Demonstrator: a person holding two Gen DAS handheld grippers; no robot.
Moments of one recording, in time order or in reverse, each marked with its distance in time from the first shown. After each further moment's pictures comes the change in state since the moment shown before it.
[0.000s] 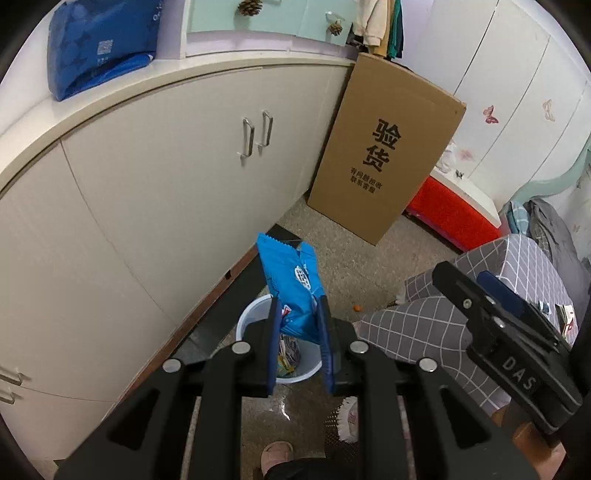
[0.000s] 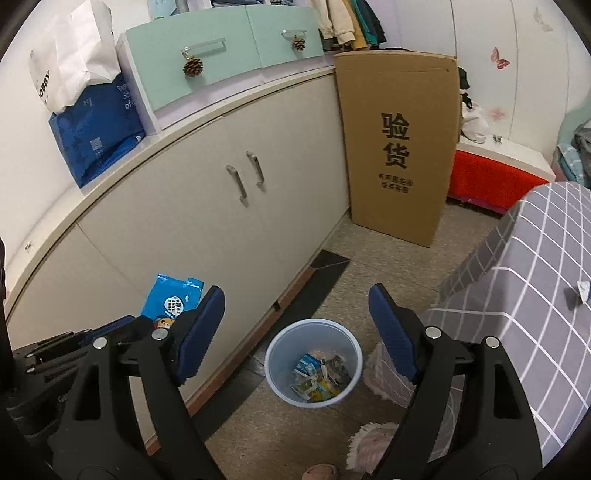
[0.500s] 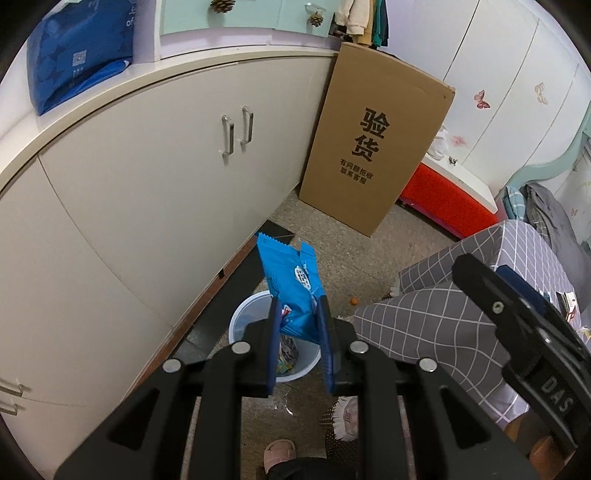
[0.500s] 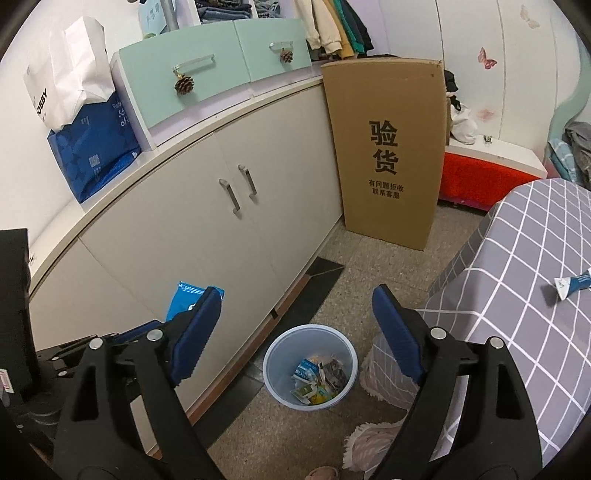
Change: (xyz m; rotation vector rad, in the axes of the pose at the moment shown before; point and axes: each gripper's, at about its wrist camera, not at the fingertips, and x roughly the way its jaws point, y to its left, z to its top) left arm 0.012 -0.024 0.003 0.056 0.021 -0.003; right arm -0.021 -0.013 0.003 0.030 -0.043 -0.009
